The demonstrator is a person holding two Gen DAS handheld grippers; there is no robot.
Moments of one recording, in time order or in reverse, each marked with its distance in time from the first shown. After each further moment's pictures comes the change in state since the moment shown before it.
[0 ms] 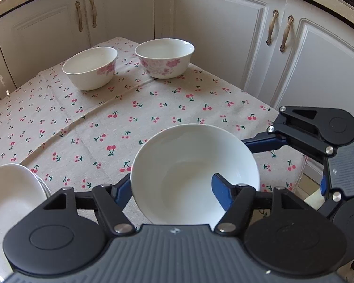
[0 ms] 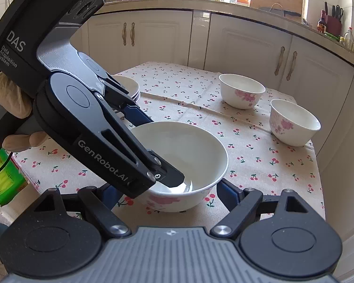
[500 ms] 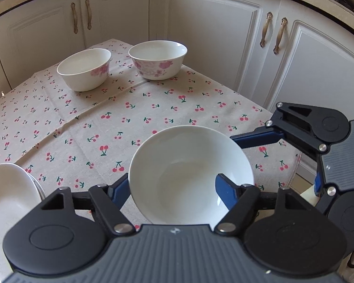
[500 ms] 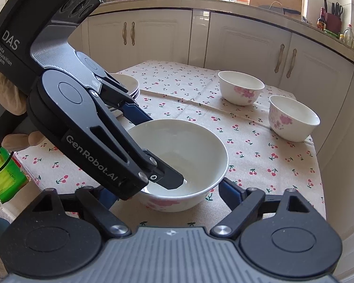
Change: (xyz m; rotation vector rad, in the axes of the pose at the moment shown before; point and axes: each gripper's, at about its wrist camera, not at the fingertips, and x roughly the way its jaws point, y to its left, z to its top) left arm -0.004 -0.002 -0.003 0.000 -0.023 -0.030; right arm -0.004 -0.003 -0.004 0.010 -0.006 0.011
